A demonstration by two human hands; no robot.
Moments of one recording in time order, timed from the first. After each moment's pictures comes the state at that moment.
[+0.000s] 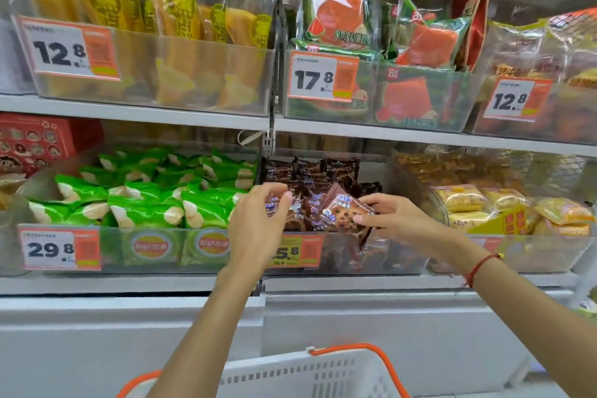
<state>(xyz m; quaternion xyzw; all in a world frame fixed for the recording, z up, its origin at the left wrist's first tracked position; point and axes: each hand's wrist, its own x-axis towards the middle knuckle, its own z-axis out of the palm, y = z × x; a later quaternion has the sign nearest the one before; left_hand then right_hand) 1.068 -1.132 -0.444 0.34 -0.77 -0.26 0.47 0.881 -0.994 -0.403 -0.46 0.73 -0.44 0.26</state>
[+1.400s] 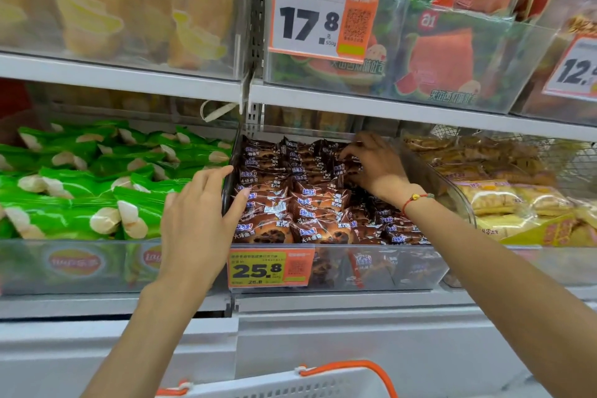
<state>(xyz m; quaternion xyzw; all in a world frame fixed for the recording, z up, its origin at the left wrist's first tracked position) 1.061 -1.181 -0.461 0.42 -0.82 -0.08 0.39 0.758 -1.130 -0.429 -0.56 0.80 -0.08 -0.21</state>
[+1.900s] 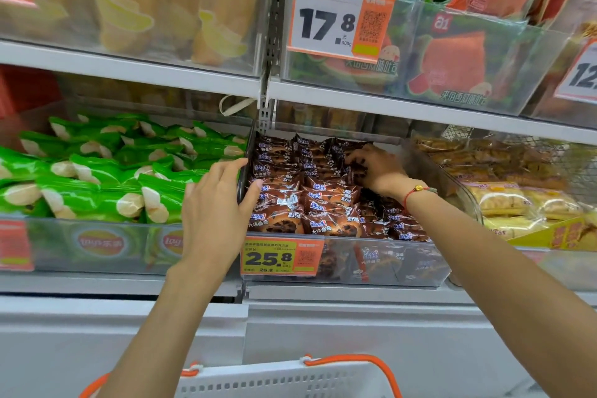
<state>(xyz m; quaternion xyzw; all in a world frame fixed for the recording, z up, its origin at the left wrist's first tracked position) 1.058 -1.180 -0.463 0.43 -0.81 -0.09 0.40 0.762 -1.137 -0.430 -0.55 0.82 -0.11 -0.09</state>
